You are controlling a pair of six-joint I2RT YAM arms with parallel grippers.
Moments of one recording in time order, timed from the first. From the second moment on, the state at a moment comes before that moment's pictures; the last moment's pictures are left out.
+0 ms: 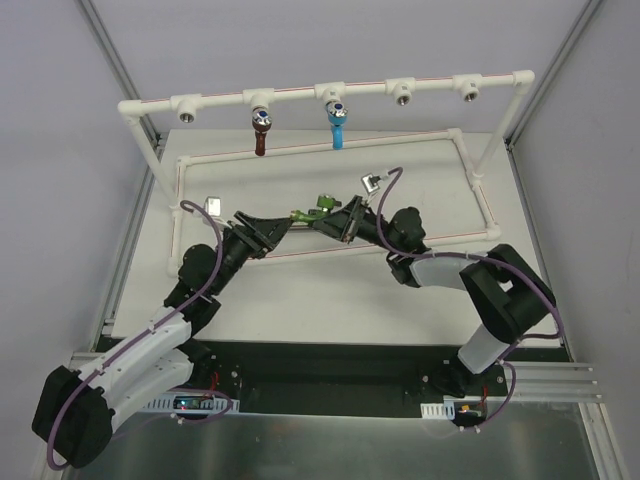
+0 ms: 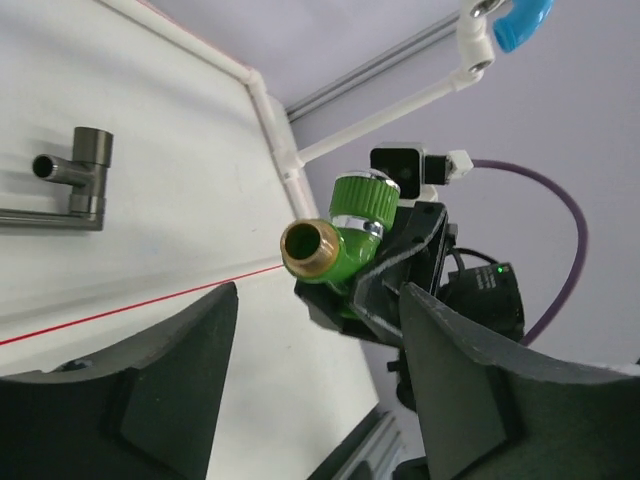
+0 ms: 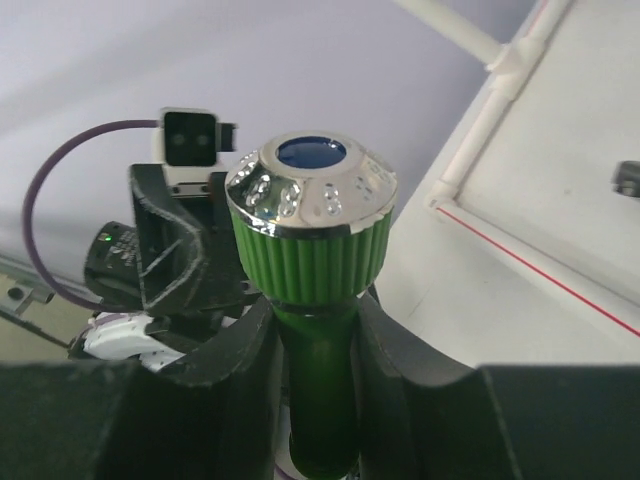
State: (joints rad) left arm -0.53 0.81 0.33 0.59 0.05 -1.12; right arm 0.66 1.66 0.72 1.16 -0.57 1.21
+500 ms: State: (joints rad) left arm -0.53 1.00 0.70 -0.14 0.14 -0.40; right arm 0.38 1.29 0.59 0.82 -0.66 0.96
